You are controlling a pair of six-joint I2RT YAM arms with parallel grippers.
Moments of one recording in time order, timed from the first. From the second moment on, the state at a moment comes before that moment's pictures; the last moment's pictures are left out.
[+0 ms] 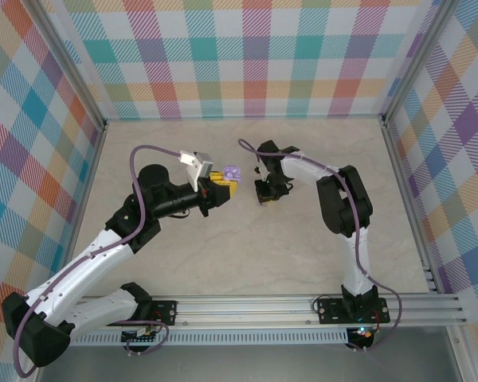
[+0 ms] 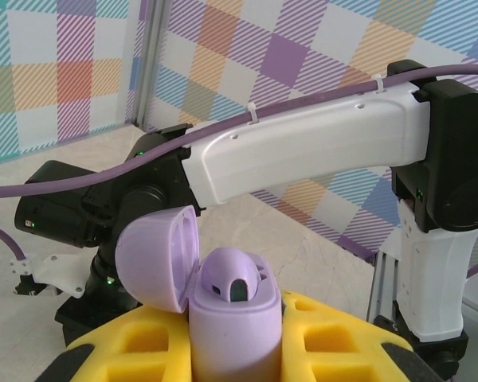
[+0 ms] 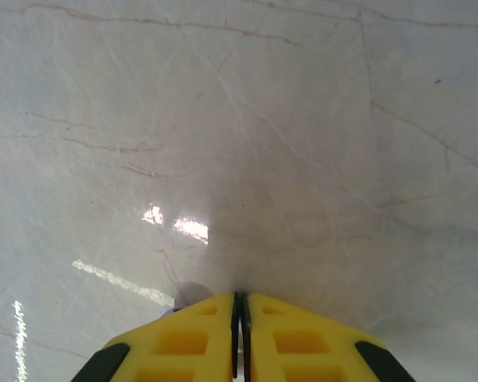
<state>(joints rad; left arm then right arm) -0.64 0.99 0.91 -0.06 0.47 -0.24 0.53 2.15 1.61 -0.89 -0.21 0.23</state>
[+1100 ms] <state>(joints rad) -0.64 0.99 0.91 -0.06 0.47 -0.24 0.58 2.19 1.74 -1.02 -0.19 0.18</state>
